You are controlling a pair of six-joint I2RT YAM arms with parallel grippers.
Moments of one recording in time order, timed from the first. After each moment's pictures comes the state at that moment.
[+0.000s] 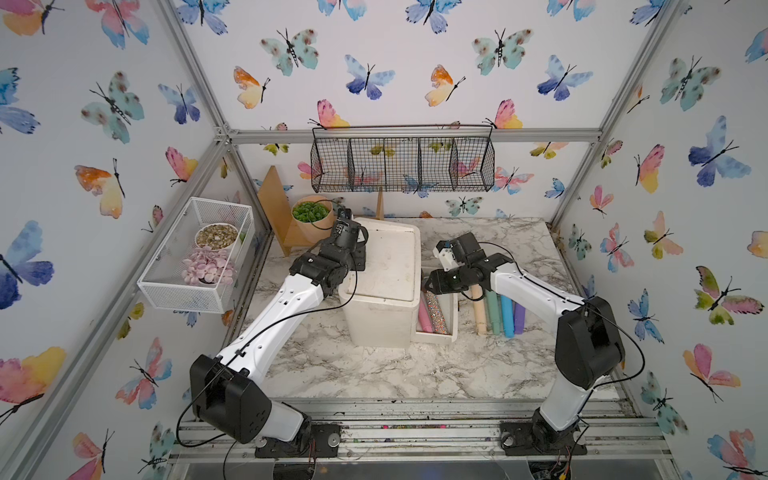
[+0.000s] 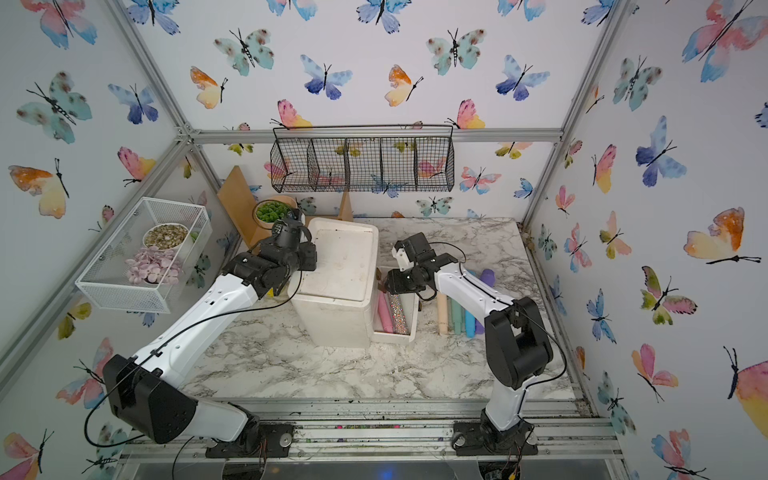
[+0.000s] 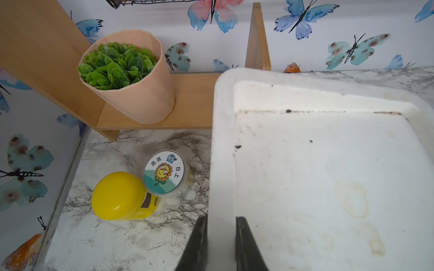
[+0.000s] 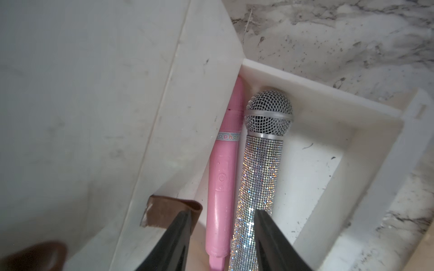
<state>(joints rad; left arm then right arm) -0.47 1.44 1.41 -0.64 -0.32 -0.25 0.55 1.79 1.40 -0.60 -0.27 0.29</state>
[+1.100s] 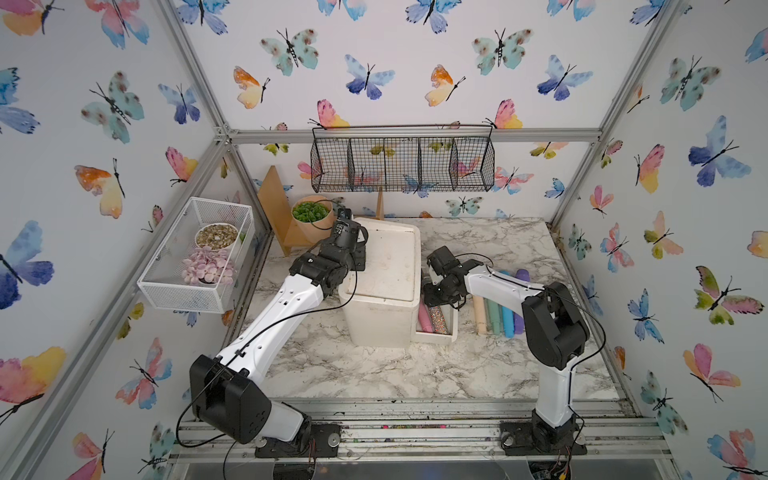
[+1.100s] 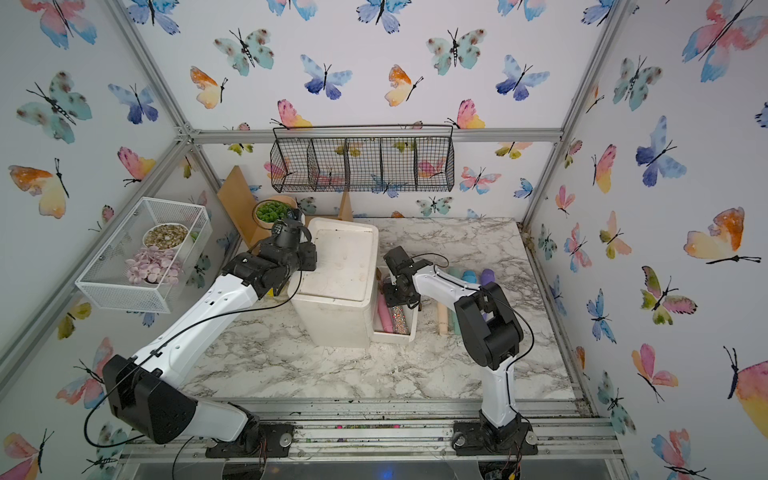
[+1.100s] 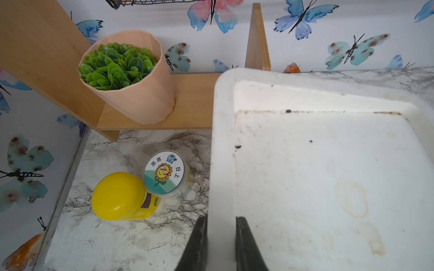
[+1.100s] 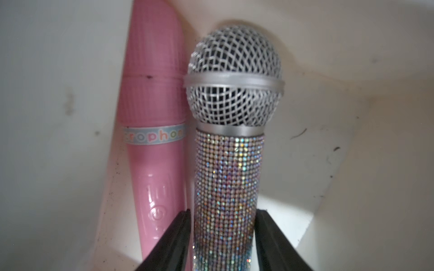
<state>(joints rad) -0.47 1.44 1.40 -0.64 -0.32 -0.25 0.62 1.98 1.44 -0.64 -0.04 0.32</state>
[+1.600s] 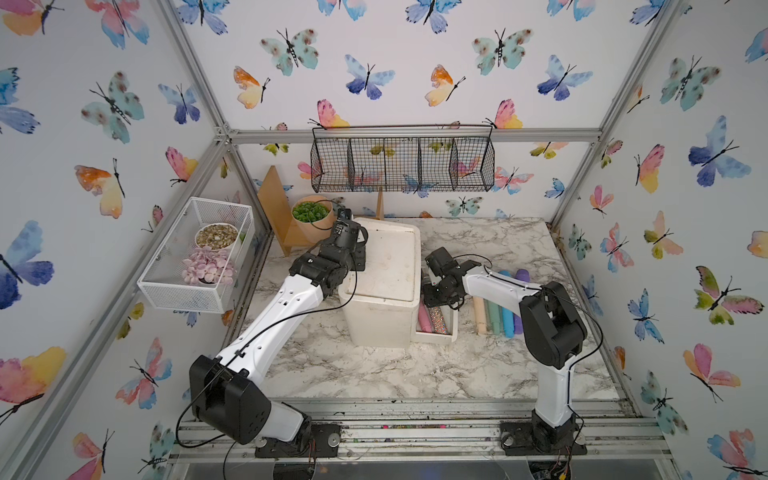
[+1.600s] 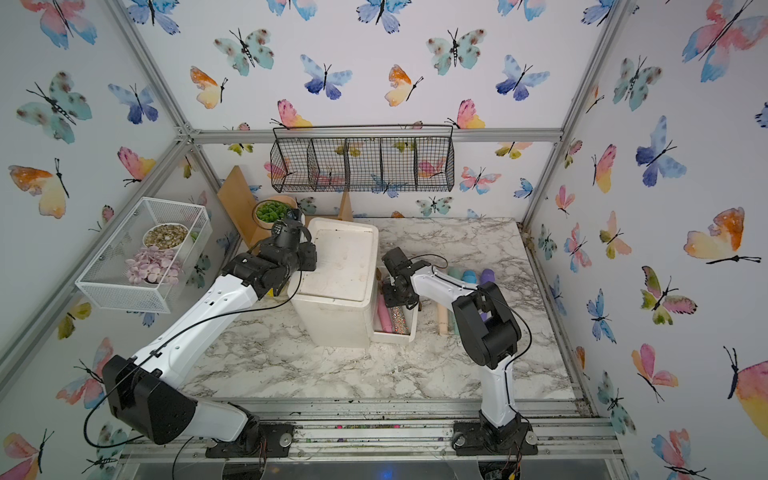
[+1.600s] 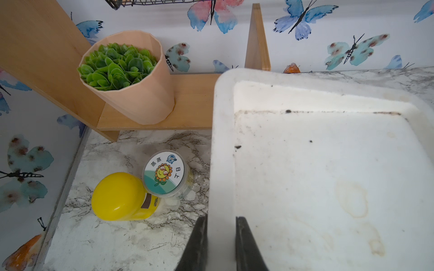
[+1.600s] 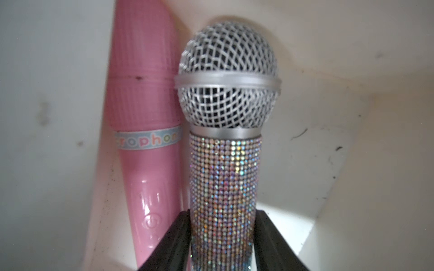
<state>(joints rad) -0.47 1.44 1.40 -0.63 -0.32 -0.25 0.62 1.99 1.44 -0.64 -0.02 0.36</state>
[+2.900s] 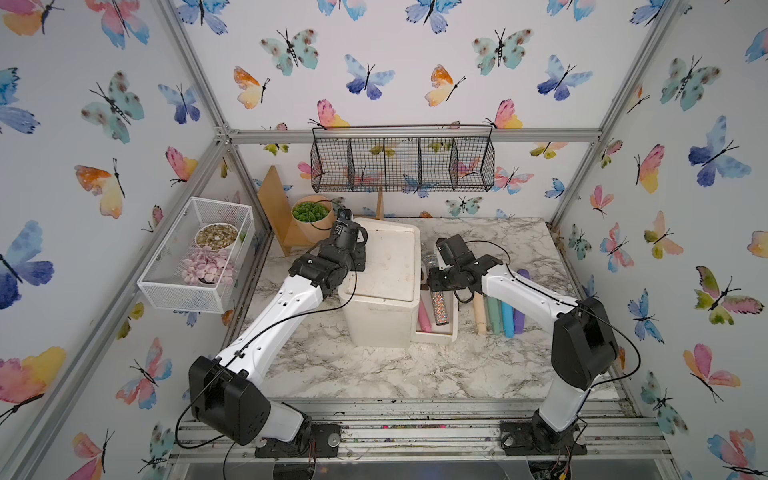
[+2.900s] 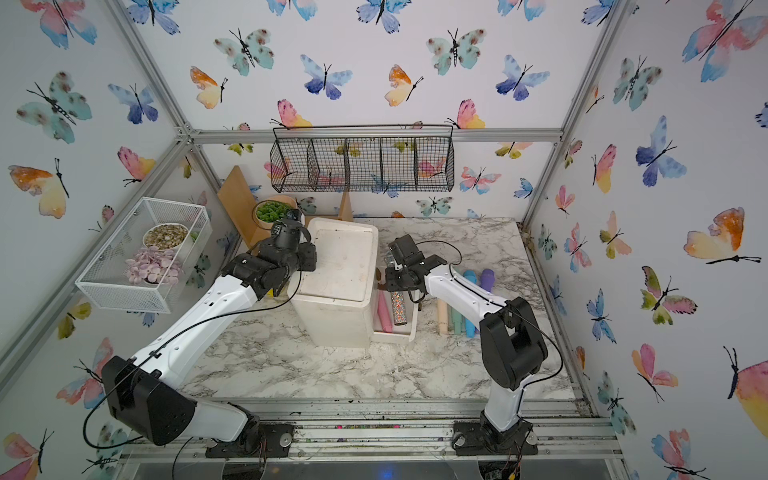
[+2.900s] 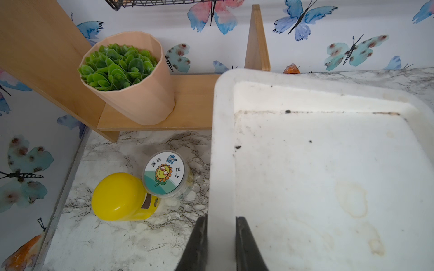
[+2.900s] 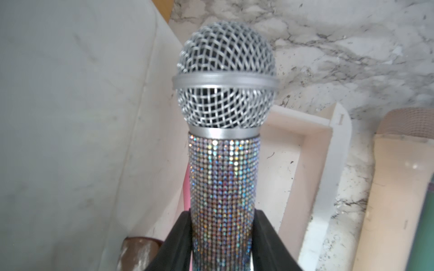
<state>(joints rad) -0.47 1.43 1.39 -0.63 -0.32 -0.25 0.62 1.78 1.41 -0.57 0.04 0.39</state>
